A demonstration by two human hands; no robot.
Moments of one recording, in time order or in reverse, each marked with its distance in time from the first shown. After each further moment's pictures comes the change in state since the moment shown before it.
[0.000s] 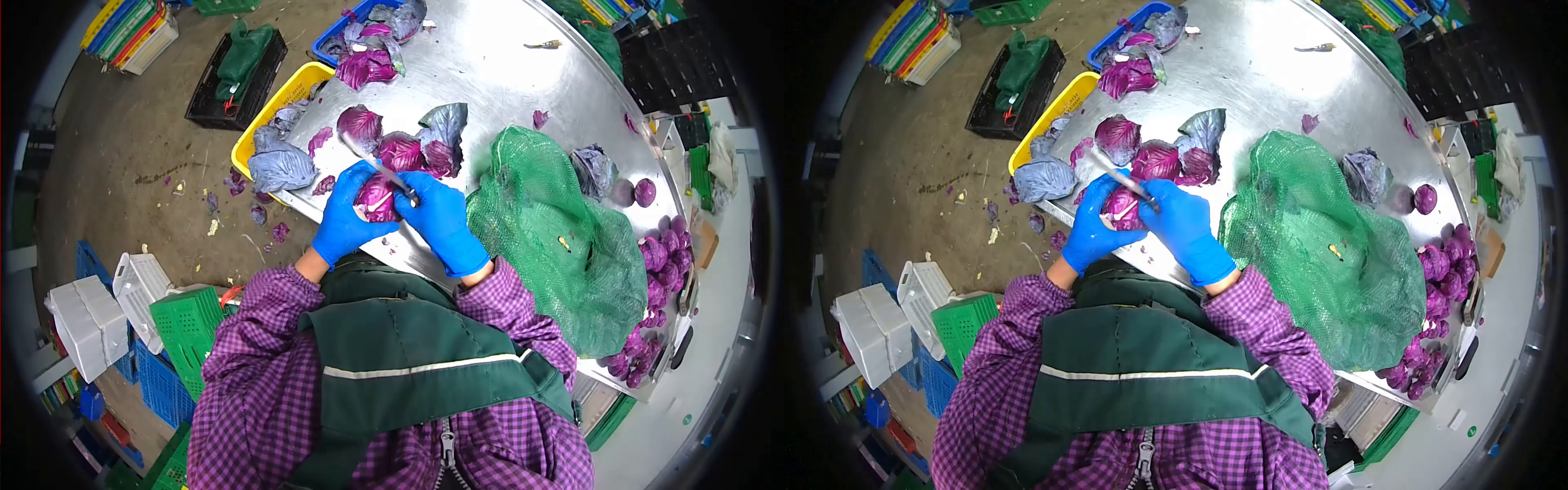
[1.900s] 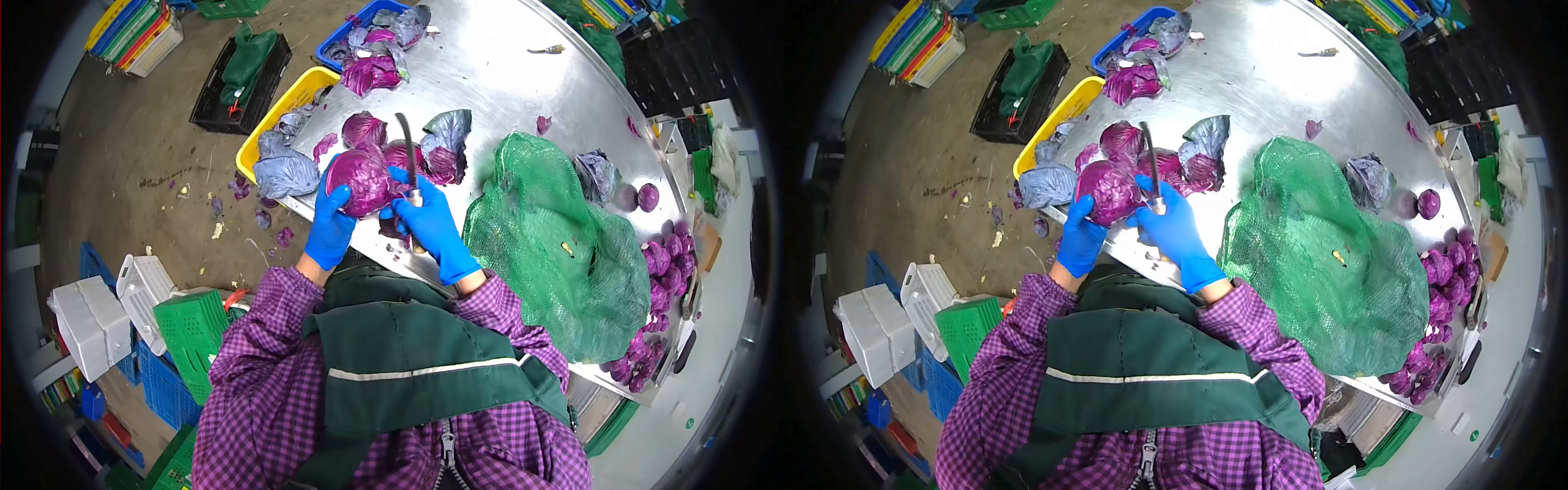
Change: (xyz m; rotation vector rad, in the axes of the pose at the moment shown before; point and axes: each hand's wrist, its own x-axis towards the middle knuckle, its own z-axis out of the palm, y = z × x) left_hand -0.003 -0.009 -0.006 -1.207 0.274 -0.348; right_hand 0.005 -0.006 0.013 0.891 -0.236 0.446
